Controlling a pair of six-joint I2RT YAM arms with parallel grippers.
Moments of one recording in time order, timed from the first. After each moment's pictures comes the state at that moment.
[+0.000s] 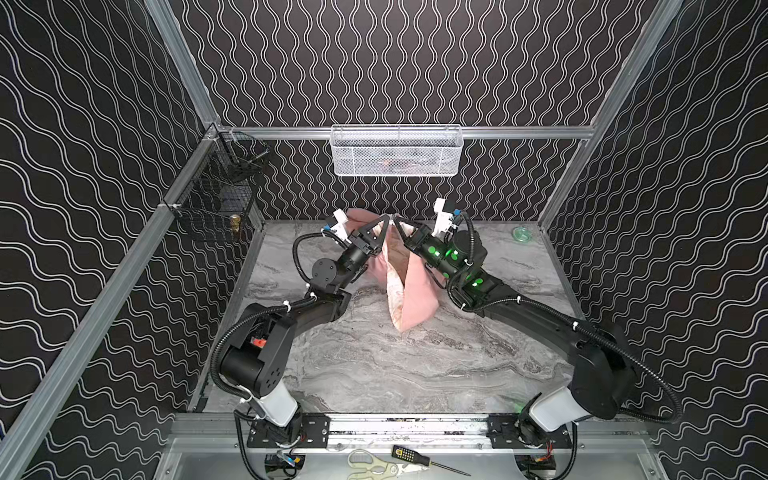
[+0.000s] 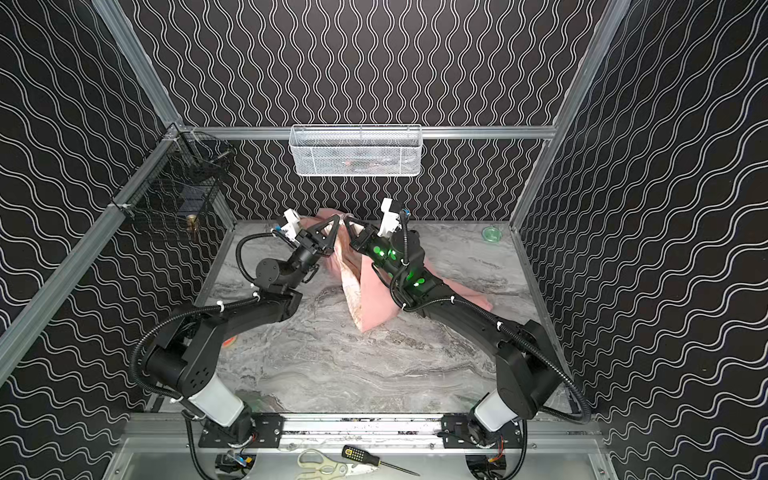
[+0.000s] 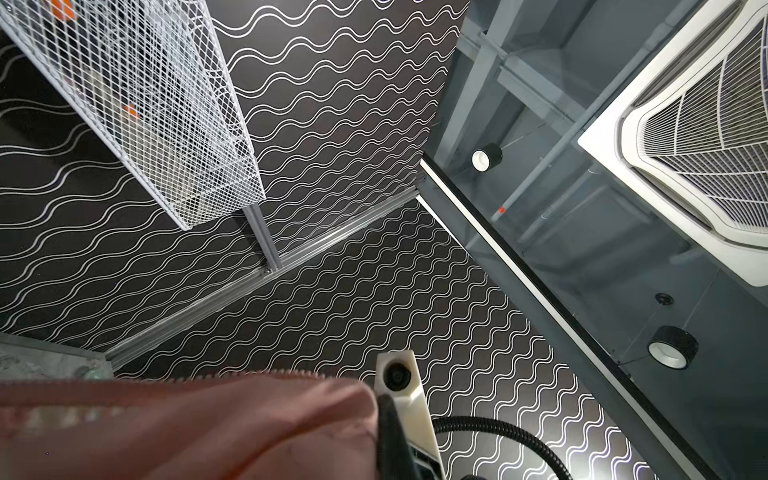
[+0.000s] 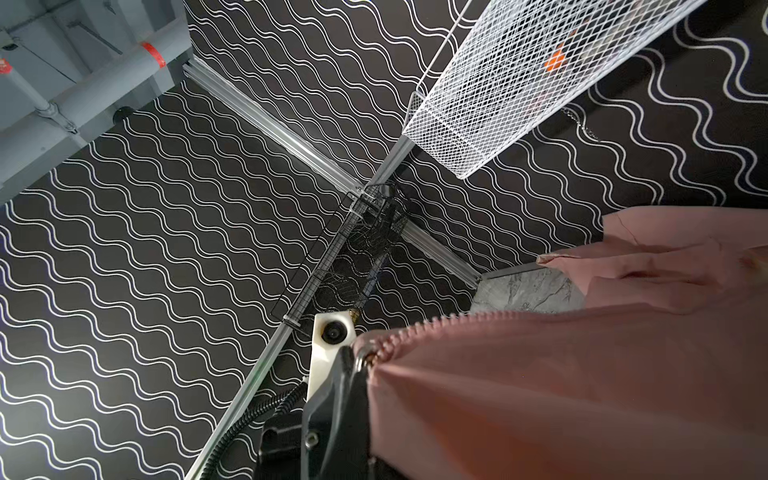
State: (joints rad) left arm -0.44 1.66 0.89 1.39 0.30 -1.46; right arm 0.71 1.56 1.19 0.53 -0.10 0.97
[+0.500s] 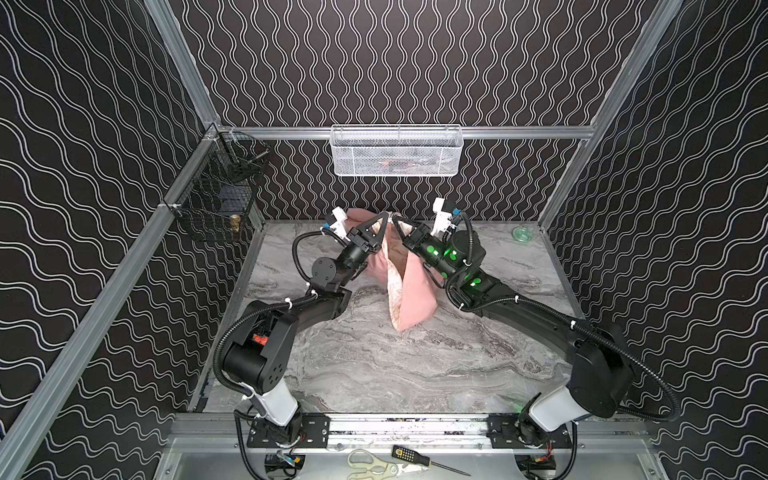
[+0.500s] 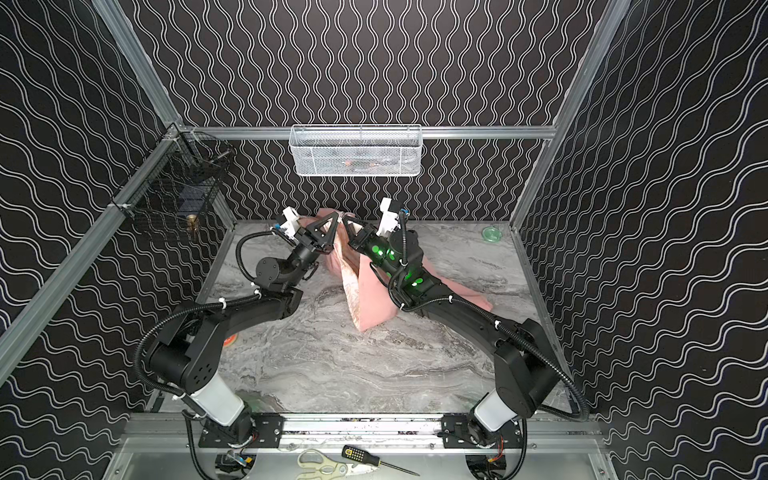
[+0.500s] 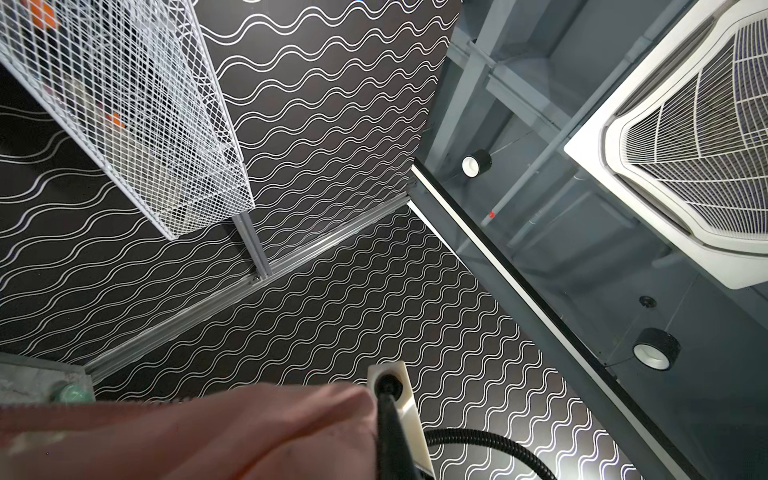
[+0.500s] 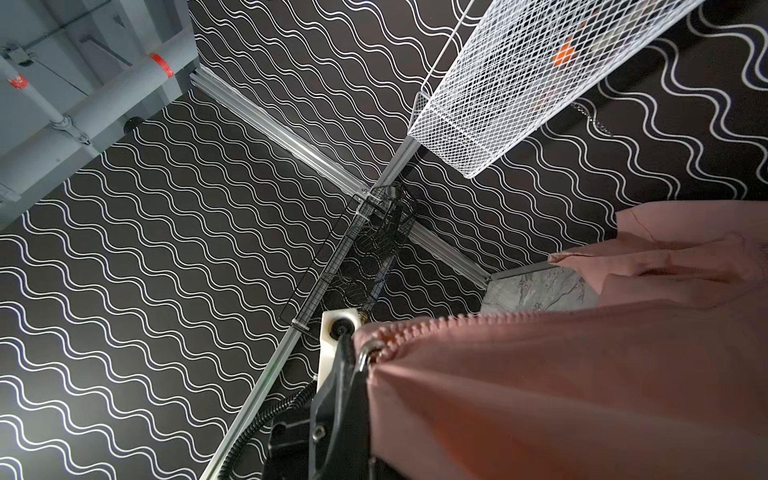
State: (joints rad) left arm -0.43 1.69 0.91 1.43 0.29 -1.49; right arm 0.72 1.57 1.20 0.55 -0.10 1.01
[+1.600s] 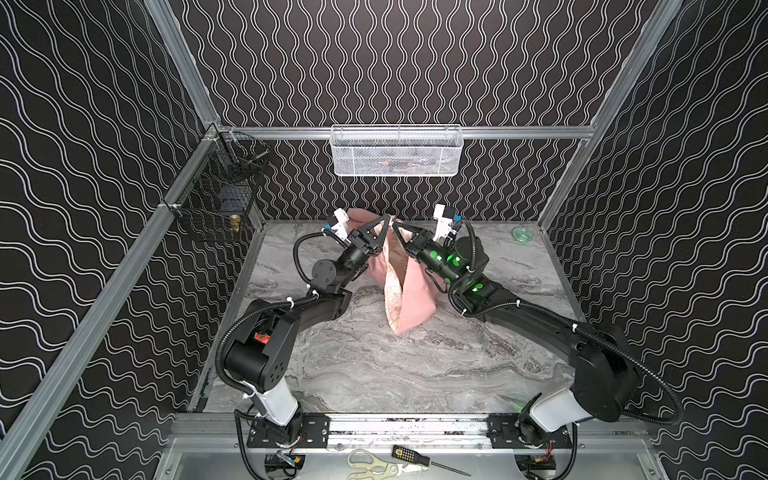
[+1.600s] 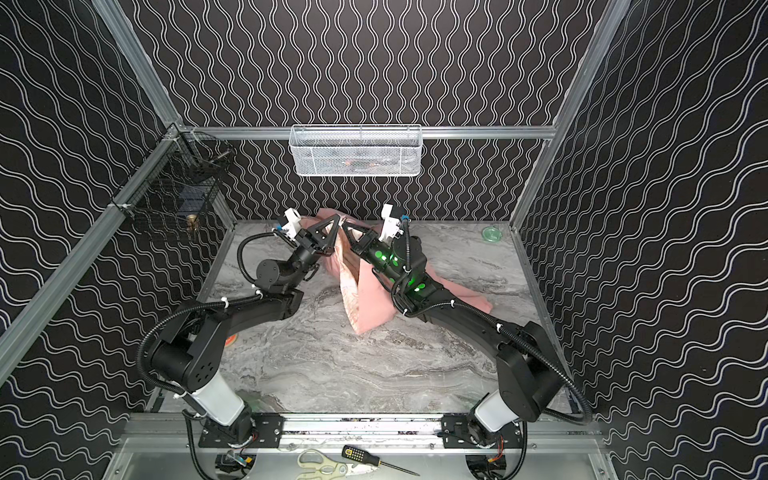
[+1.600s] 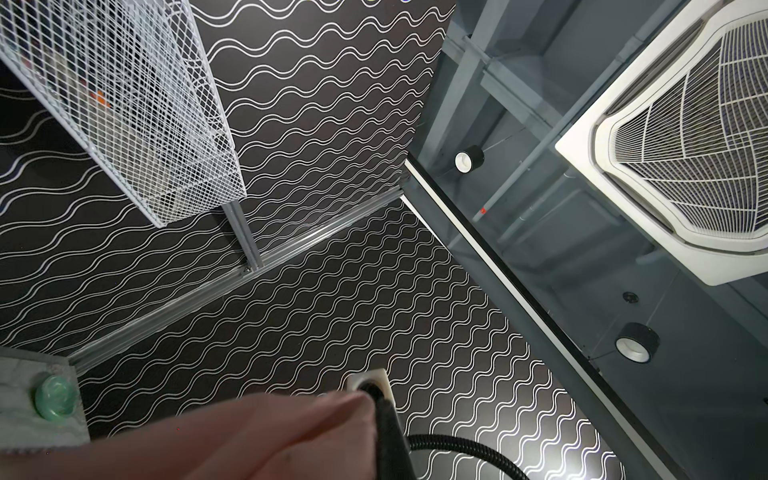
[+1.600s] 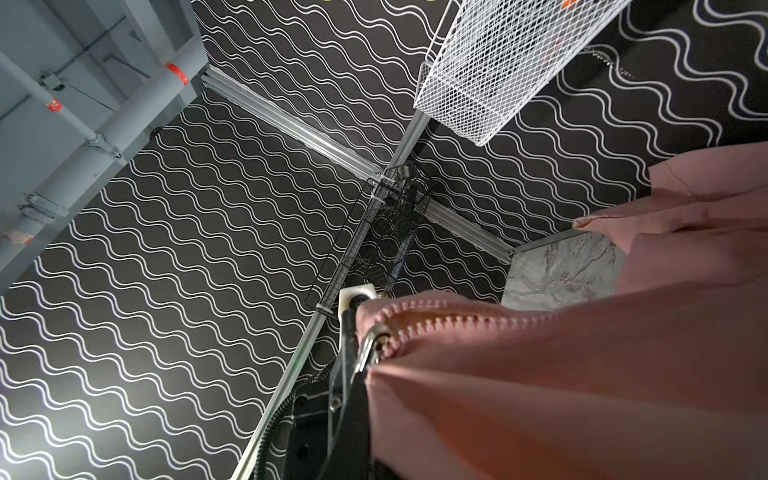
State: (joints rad) left arm -0.43 1.69 0.90 1.46 0.33 -1.51; right arm 0.71 1.53 1.12 0.60 -0.18 1.13
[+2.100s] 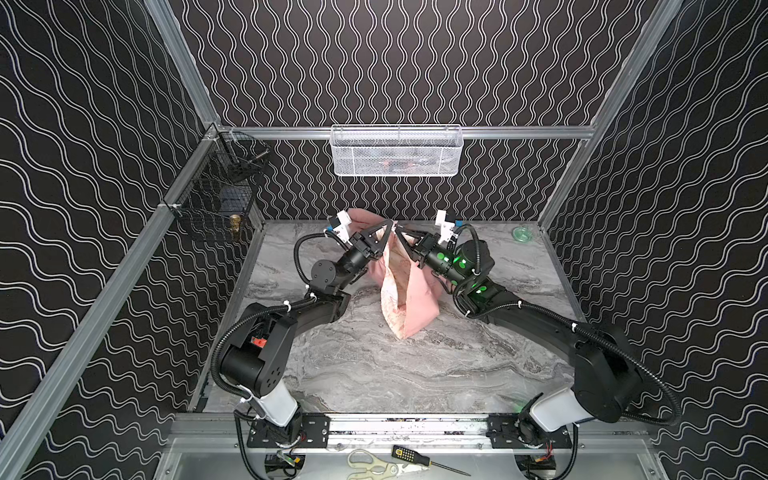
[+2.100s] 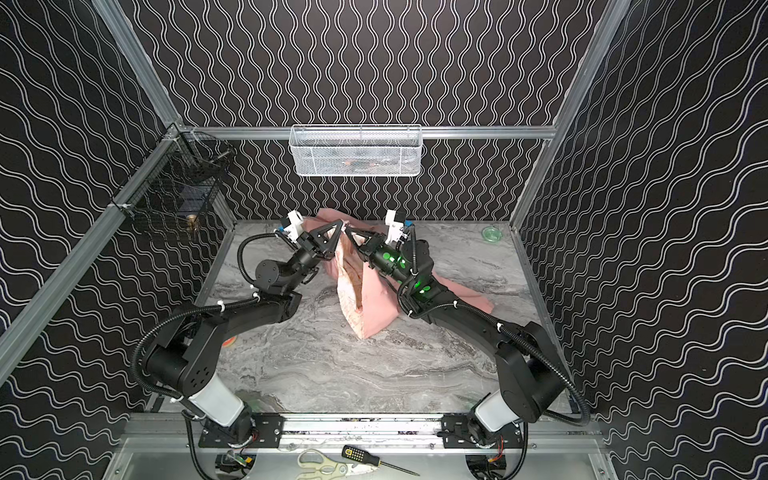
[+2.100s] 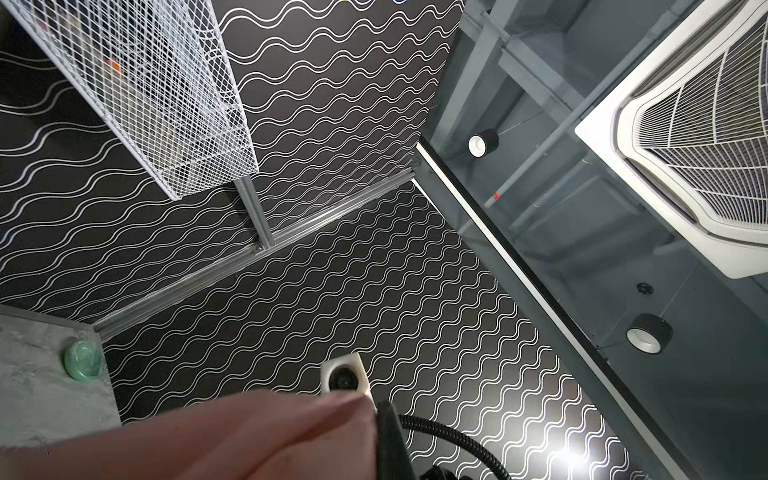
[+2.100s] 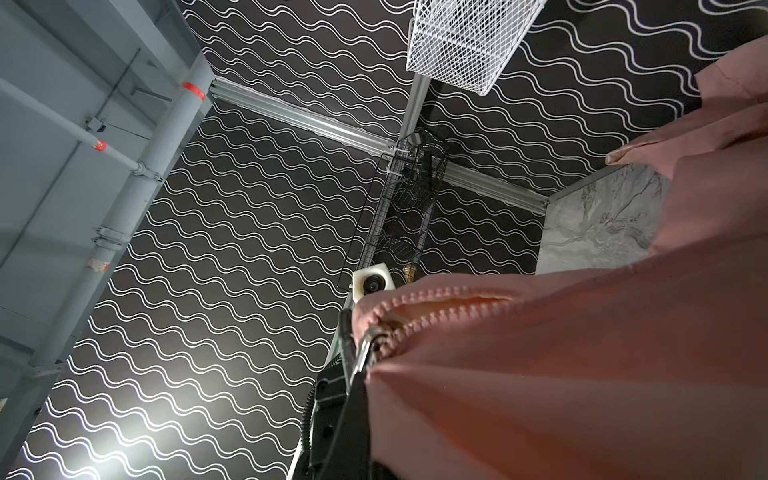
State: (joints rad) left arm -0.44 1.66 0.87 1.41 0.38 -1.51; right arm 0.67 1.53 1.06 0.67 -0.29 1.33
